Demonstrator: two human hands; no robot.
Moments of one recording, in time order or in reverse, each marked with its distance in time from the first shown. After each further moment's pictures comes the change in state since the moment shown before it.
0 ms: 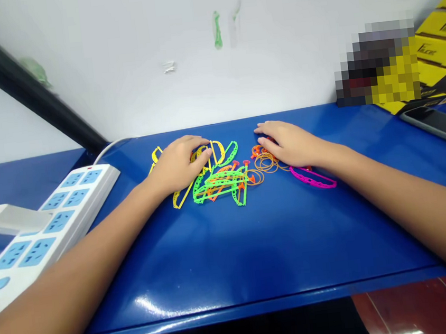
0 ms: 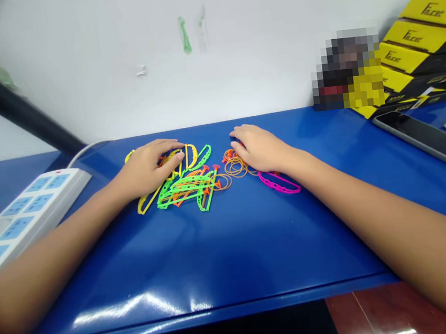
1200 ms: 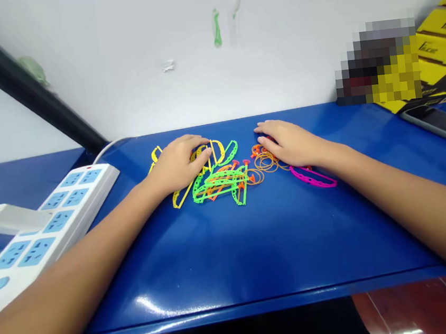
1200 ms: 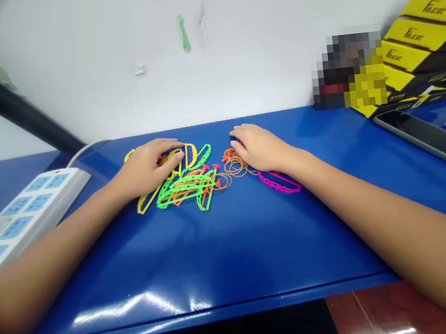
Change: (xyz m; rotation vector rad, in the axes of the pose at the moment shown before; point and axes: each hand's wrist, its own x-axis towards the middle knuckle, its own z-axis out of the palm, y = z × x) left_hand 0.000 0.000 0.001 0.007 -0.001 0.009; right_hand 0.000 0.000 0.001 0.003 -0.002 -0.004
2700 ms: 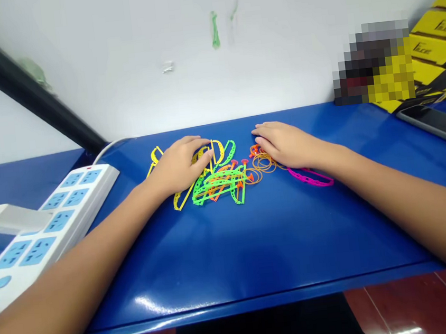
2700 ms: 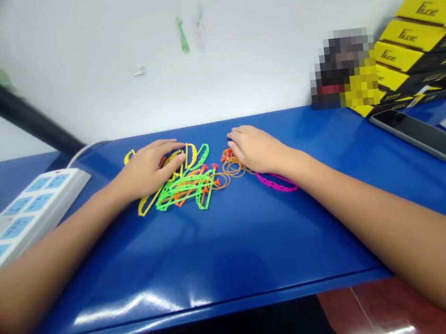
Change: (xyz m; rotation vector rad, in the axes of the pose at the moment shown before) left_hand -0.001 0.004 0.000 0.033 -0.050 0.007; right_hand -0.003 -0.008 -0.004 -0.040 -0.023 -0.056
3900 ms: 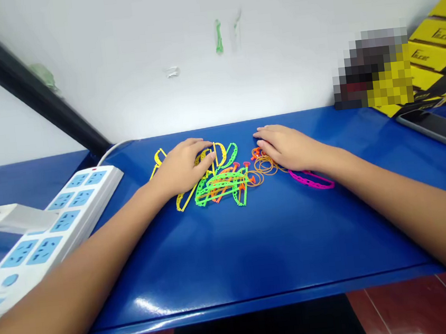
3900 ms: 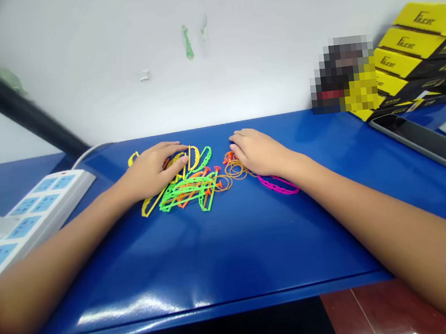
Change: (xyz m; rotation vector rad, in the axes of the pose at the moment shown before) left_hand -0.001 0.000 -0.001 -0.012 -0.007 -0.012; right_hand 0.000 -0.001 0.000 0.003 0.010 0.015
